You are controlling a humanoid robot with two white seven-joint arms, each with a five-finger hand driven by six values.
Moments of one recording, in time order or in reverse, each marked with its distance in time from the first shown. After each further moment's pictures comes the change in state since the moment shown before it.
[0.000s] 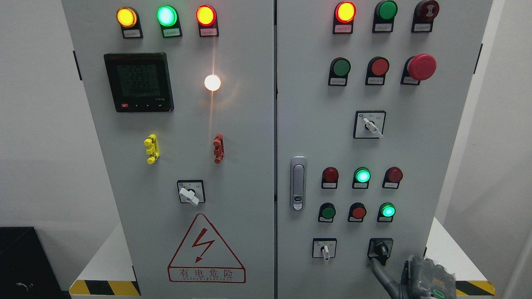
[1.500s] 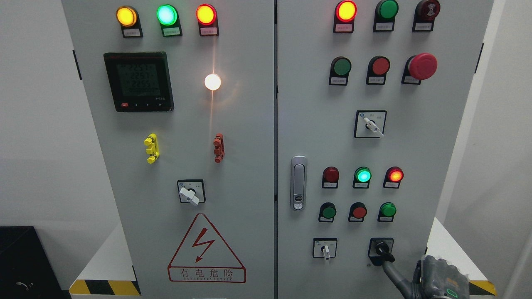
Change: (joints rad) left arm 0.000 0.000 0.000 0.000 0.000 0.000 0.000; right arm -0.016 -0.007 -0.061 0.002 -0.016 -0.005 0.011
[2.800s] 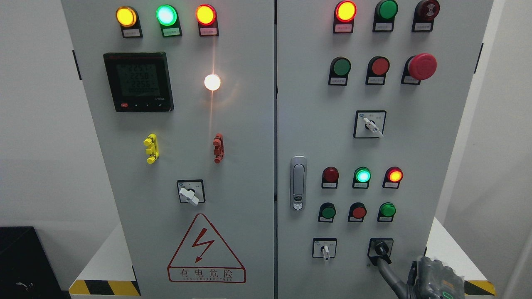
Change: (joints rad) left arm 0.000 0.000 0.000 0.000 0.000 0.000 0.000; right arm 0.032 0.005 0.045 -0.032 -0.029 0.006 -0.020
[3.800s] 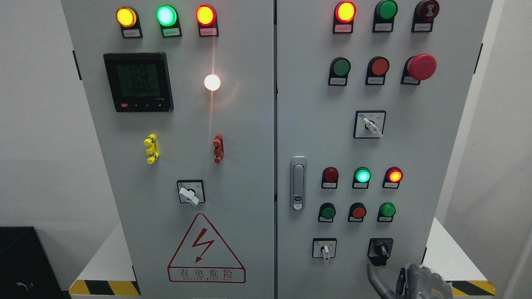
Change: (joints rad) left arm 0.000 0.000 0.000 0.000 0.000 0.000 0.000; right arm 0.104 0.002 0.066 -0.101 -0.063 -0.007 0.002
